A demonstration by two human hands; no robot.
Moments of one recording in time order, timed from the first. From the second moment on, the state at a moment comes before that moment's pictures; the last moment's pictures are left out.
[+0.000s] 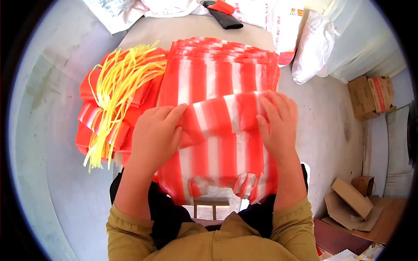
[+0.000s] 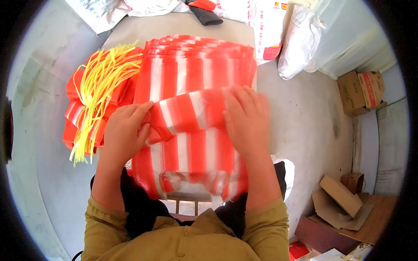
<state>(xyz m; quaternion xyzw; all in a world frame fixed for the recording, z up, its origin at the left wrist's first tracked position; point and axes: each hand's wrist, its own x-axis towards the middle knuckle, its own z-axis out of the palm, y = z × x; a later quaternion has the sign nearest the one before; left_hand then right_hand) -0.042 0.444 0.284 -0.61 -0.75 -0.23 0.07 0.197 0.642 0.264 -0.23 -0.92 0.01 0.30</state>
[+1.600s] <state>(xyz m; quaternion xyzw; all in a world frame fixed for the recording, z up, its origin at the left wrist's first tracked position) 0.036 0.459 0.239 -0.50 -0.61 -0.44 -0.44 0.174 0.612 0.224 -0.29 -0.66 0.61 0.31</state>
